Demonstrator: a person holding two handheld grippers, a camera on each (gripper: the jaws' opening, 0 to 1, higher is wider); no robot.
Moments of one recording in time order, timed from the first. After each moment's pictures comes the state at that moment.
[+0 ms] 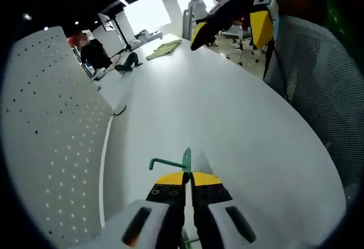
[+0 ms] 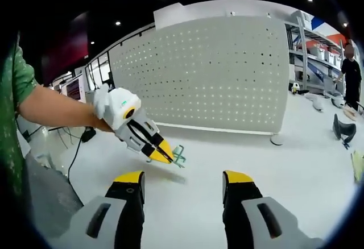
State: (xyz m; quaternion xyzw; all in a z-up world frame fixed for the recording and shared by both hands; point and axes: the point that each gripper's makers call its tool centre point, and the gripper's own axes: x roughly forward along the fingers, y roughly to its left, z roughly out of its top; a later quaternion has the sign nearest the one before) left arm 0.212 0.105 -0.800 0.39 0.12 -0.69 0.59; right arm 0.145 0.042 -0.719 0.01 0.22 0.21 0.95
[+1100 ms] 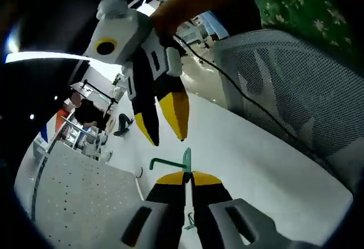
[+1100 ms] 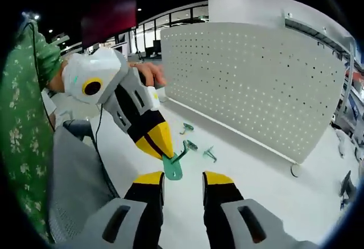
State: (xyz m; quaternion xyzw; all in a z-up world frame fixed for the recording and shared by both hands) left arm 0.111 0.118 -0.696 0.51 -0.09 -0.70 0.50; right arm 0.119 0.094 -0.679 -0.11 0.28 0.37 0.88
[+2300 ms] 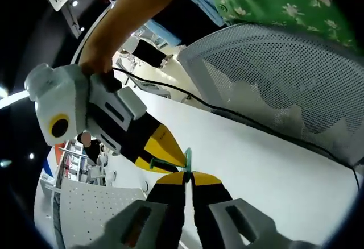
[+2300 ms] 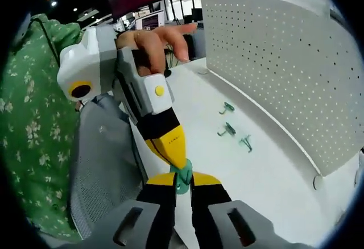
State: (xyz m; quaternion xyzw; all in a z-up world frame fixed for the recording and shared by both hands) left arm 0.078 0.120 -0.692 0.57 -0.15 -0.70 0.42; right arm 0.093 0.126 -0.694 -0.16 0.38 0.49 0.77
